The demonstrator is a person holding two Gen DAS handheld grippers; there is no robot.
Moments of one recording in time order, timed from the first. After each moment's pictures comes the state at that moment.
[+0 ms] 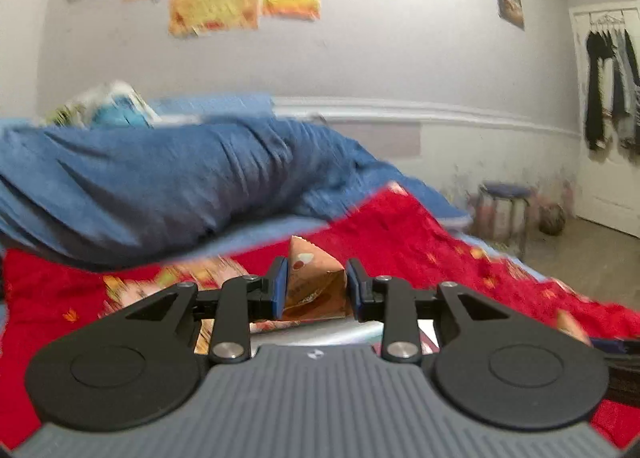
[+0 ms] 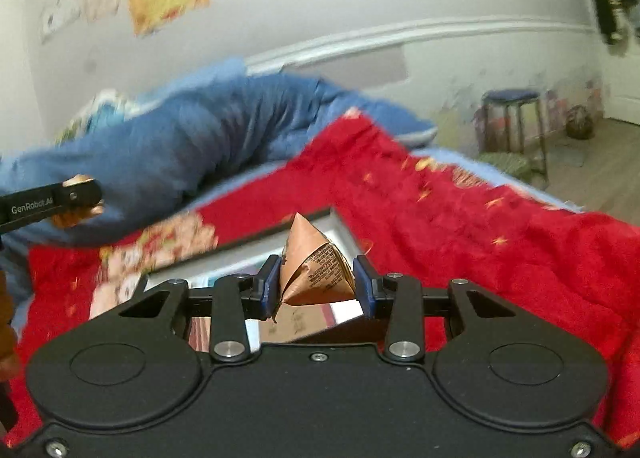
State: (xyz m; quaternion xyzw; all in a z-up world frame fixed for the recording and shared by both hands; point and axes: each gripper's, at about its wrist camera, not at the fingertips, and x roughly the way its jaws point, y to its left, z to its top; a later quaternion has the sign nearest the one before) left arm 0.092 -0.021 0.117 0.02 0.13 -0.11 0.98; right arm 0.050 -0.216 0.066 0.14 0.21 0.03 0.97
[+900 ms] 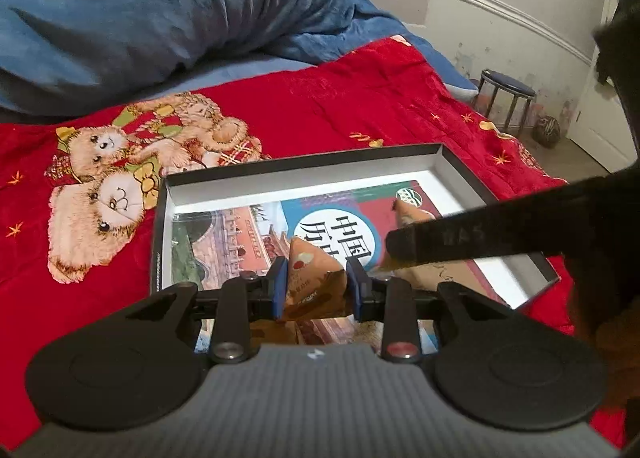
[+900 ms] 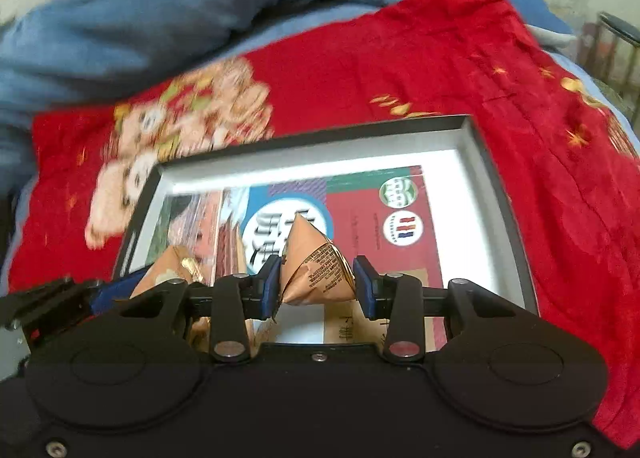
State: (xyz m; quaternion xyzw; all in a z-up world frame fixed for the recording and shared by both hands) left arm 0.150 -0.026 0.046 0.00 0.35 -0.11 0.93; right arm 0.224 -0.130 0.039 0.02 0.45 0.16 0.88
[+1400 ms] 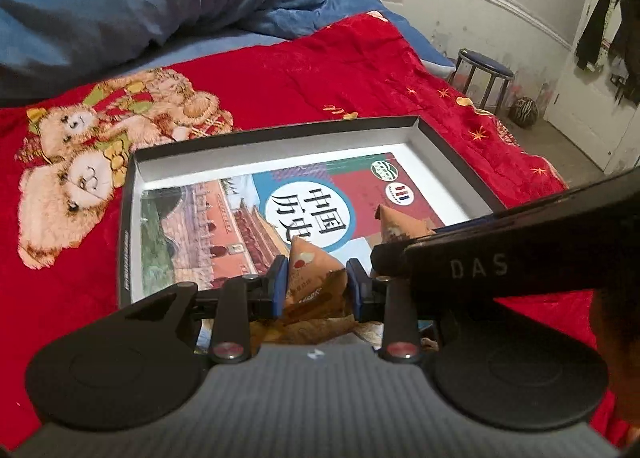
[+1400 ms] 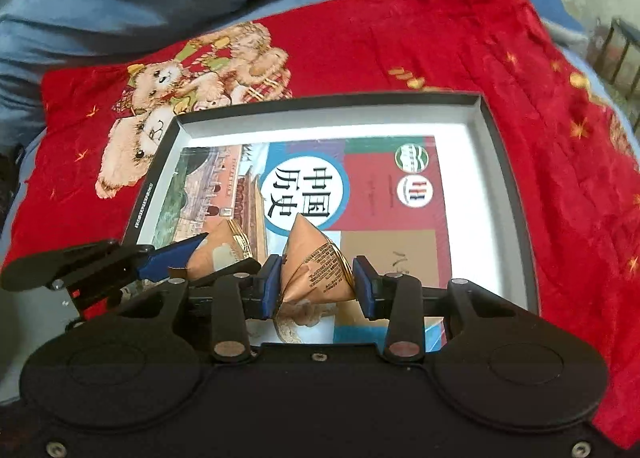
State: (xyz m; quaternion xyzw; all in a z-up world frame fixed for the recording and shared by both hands) left arm 0.153 -0.029 0.036 -0.01 0.38 -0.16 0.91; right arm 0.202 -0.125 0.045 0.01 0.49 0.16 0.86
